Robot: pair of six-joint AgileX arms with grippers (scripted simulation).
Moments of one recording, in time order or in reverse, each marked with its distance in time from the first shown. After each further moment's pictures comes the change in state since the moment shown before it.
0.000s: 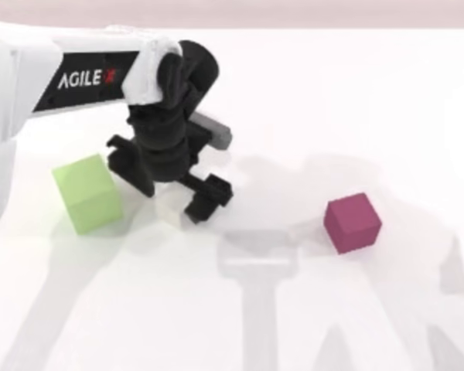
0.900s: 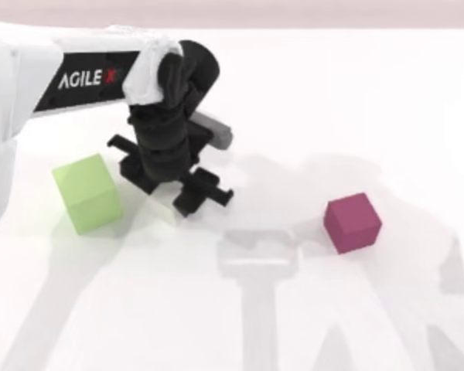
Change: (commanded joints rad) left arm 0.001 -0.033 0.011 -0.011 0.004 -0.002; right arm 0.000 0.000 0.000 0.000 0.000 0.000
